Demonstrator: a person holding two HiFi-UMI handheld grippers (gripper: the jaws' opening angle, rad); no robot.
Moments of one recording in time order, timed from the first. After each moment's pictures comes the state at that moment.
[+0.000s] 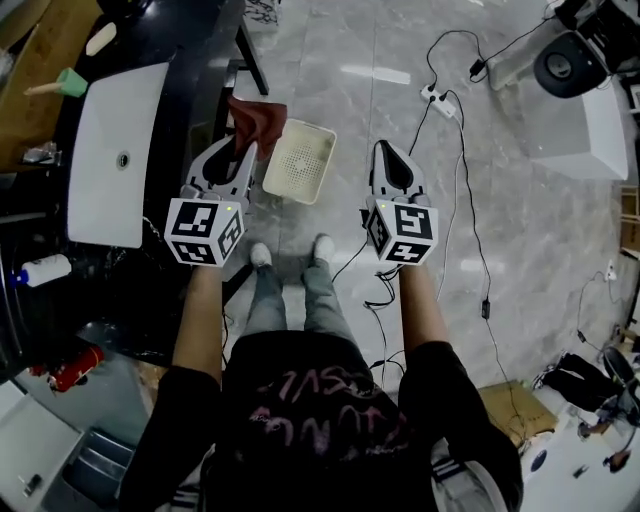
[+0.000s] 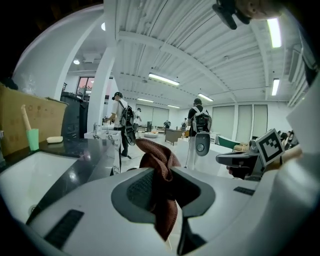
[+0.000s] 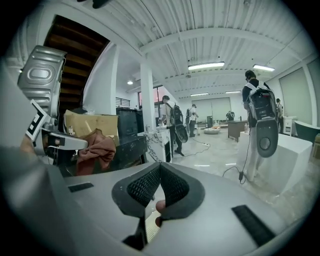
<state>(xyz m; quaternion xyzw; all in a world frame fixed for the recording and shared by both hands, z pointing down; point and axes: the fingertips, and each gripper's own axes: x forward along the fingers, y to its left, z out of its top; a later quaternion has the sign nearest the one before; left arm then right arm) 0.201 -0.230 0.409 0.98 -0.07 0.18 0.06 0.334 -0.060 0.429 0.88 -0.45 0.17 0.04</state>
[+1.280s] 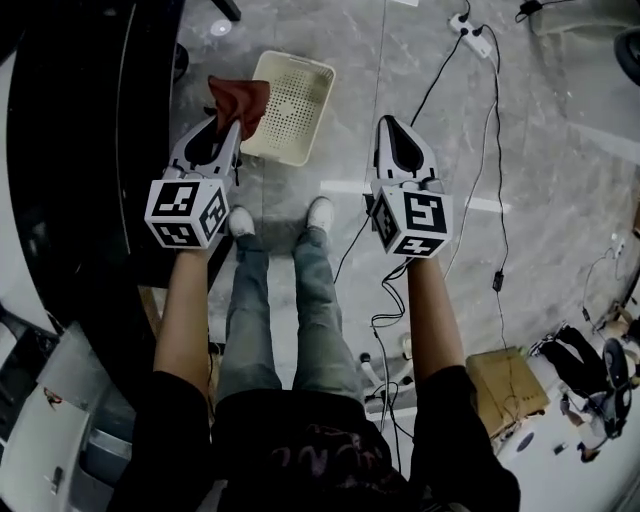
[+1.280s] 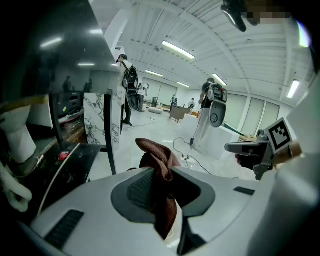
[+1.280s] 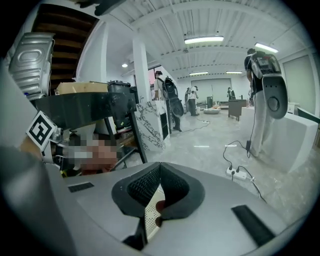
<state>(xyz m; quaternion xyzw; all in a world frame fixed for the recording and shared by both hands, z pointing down) 0.259 -0.259 0.740 0.94 -0.08 0.29 0.14 0.397 -0.079 0.713 0.85 -0.44 0.27 0.07</state>
